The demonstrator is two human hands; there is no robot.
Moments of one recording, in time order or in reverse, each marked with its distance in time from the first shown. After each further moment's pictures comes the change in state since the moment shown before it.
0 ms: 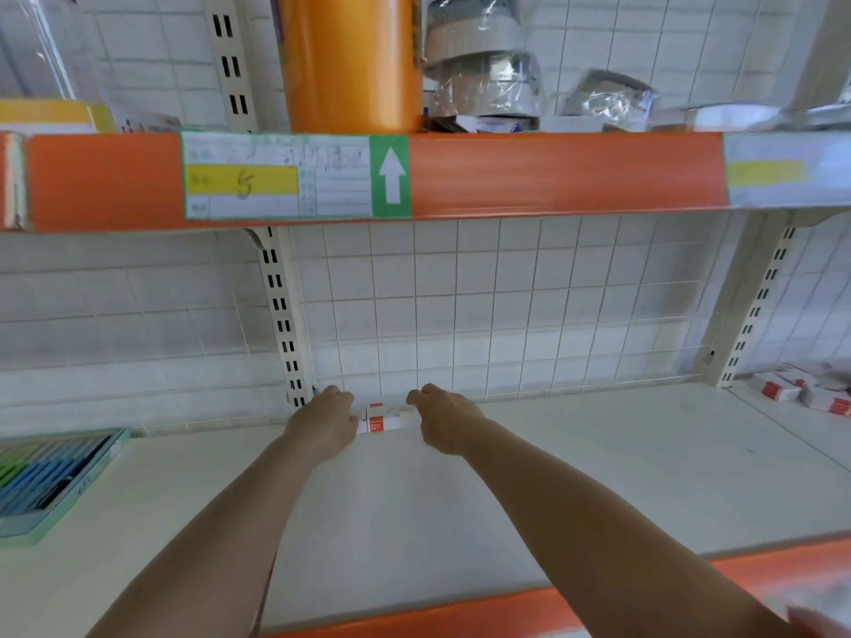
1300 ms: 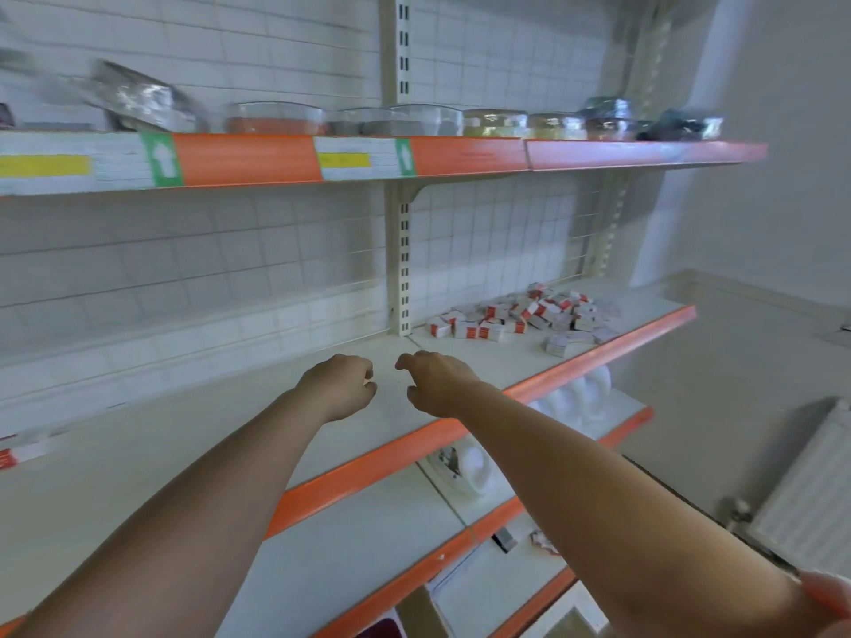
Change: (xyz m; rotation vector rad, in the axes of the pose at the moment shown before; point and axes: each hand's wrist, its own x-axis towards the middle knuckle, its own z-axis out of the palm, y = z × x) left_hand -0.074 0.453 0.009 -0.045 -0.123 0.469; right_hand -0.318 0.293 -0.107 -0.068 0.045 0.413
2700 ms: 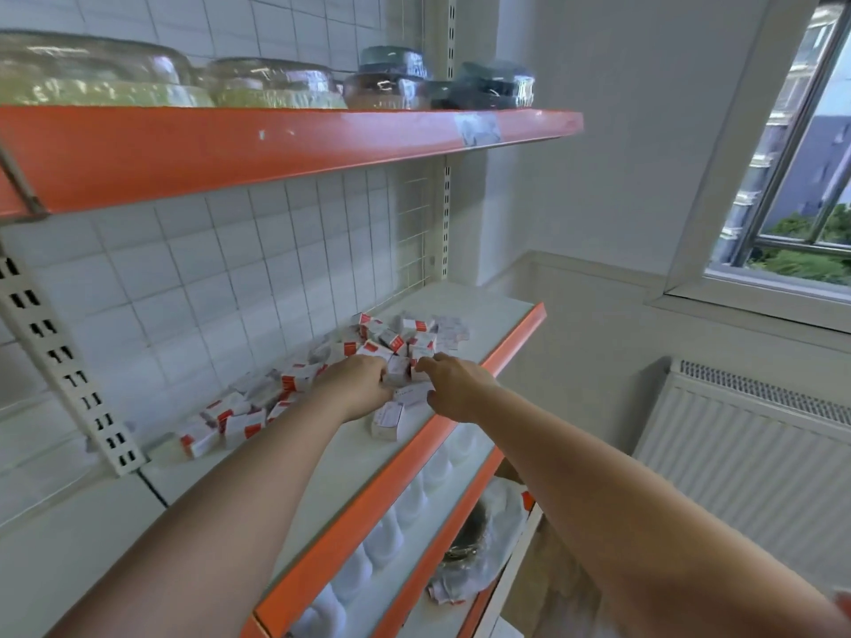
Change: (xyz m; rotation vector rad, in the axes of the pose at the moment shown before) left_hand 0.310 0.302 0.071 -0.013 -0.128 0.391; right_hand 0.058 0.396 -0.007 0.022 -0.015 0.435
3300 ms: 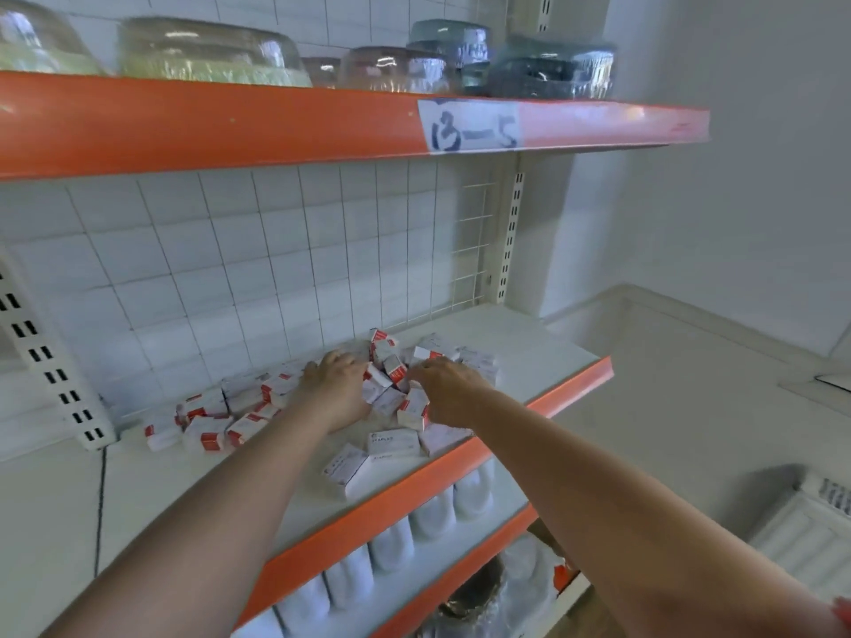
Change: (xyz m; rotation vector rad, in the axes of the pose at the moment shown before) left_hand 0.094 0.010 0.025 0.211 0.042 -0.329; right_hand 0.121 0.078 -0.004 -0.093 -0.056 -0.416
